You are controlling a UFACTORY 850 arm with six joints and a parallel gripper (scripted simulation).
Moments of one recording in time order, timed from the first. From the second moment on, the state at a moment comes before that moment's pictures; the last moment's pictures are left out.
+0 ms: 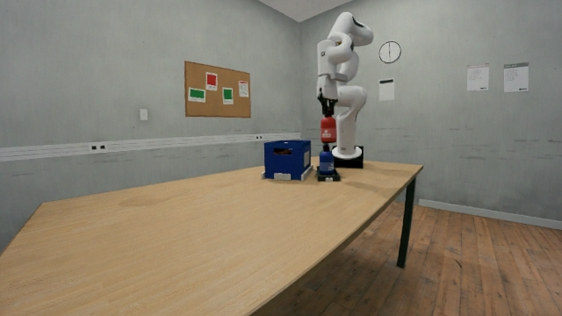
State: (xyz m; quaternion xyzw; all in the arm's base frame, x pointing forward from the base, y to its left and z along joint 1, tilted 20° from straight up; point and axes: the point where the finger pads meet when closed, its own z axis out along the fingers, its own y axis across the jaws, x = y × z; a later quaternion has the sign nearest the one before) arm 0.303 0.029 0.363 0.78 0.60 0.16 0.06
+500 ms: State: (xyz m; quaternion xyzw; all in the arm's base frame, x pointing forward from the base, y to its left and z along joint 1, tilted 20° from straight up) arm 0.300 0.028 0.370 0.78 0.60 0.16 0.06
